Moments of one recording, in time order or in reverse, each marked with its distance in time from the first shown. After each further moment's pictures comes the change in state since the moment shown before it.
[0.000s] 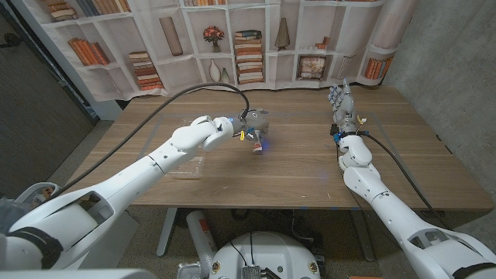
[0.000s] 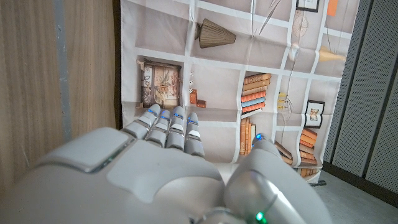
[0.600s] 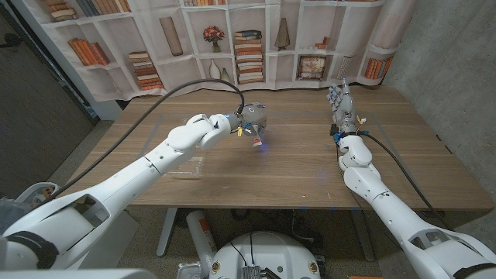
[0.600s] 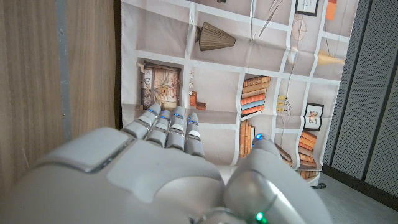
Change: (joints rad) left arm 0.029 0.018 -0.034 -0.045 -0.029 0.053 0.014; left_hand 0.002 0.000 0.000 0.000 0.000 0.000 0.000 -0.005 0.001 0.000 0.000 -0.003 -0.001 0.000 0.000 0.000 0.000 0.000 0.000 0.000 0.000; right arm -0.002 -0.003 -0.005 -0.003 -0.004 -0.003 0.005; right_hand 0.000 0.000 0.000 0.000 0.000 0.000 0.000 0.000 0.000 0.000 0.000 0.000 0.000 0.000 0.000 0.000 0.000 0.002 -0.002 0.000 0.000
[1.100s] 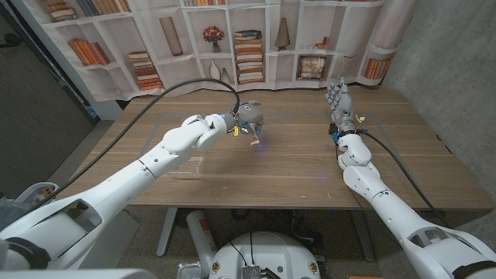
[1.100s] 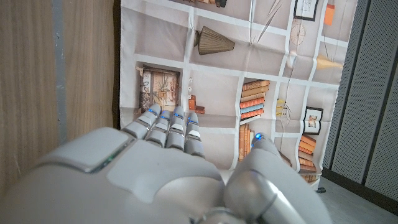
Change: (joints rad) left arm 0.040 0.033 -0.028 -0.056 -0.014 0.045 0.001; left_hand -0.002 0.002 0.000 0.000 -0.001 0.000 0.000 0.006 0.005 0.000 0.000 -0.001 0.003 0.000 0.000 0.000 0.000 0.000 0.000 0.000 0.000; right arm 0.015 0.001 -0.008 0.009 -0.004 -0.005 0.009; right_hand 0.011 0.011 0.000 0.000 0.000 0.000 0.000 0.000 0.000 0.005 -0.005 0.000 0.000 0.000 0.000 0.000 0.000 0.000 0.000 -0.007 0.000
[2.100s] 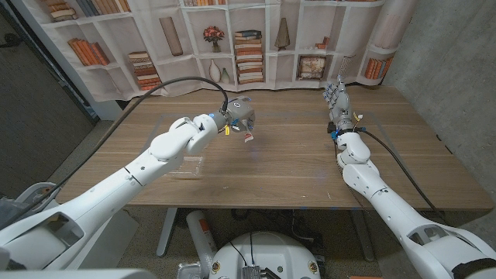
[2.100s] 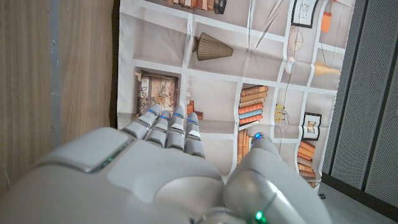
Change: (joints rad) left arm 0.090 0.065 -0.068 -0.120 -0.028 0.098 0.006; left_hand -0.005 0.001 0.000 0.000 0.009 0.000 0.000 0.000 -0.001 0.002 0.002 0.001 0.003 0.000 0.000 0.000 0.000 0.000 0.000 -0.004 0.000; right arm 0.009 -0.003 -0.009 -0.005 -0.005 -0.012 0.008; right_hand 0.000 0.000 -0.004 -0.004 0.000 0.000 0.000 0.000 0.000 0.005 0.006 0.000 0.000 0.000 0.000 0.000 0.000 0.000 0.000 -0.004 0.000
